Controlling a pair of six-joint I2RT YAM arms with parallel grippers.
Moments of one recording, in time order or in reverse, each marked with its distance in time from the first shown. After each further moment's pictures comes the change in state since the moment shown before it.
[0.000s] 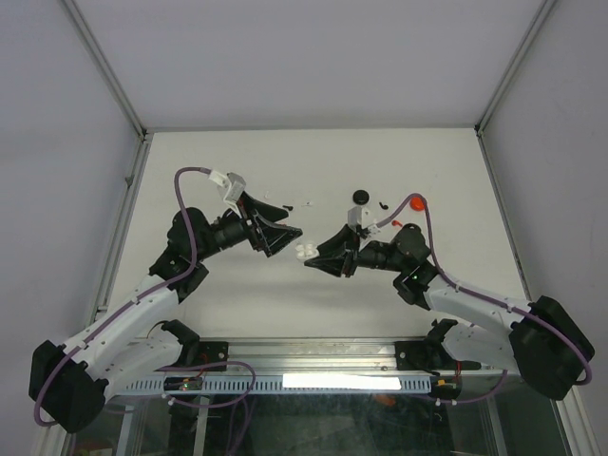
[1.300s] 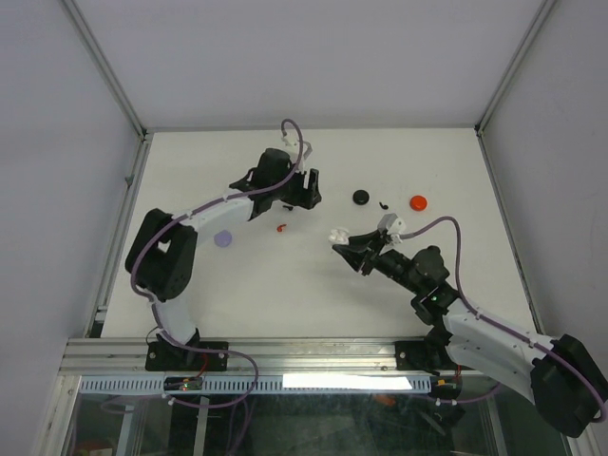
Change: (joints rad) left arm 0.002 0.871 0.594 -0.380 -0.370 0.271; right arm -0.061 -0.255 -0.223 -0.101 0.433 -0.085
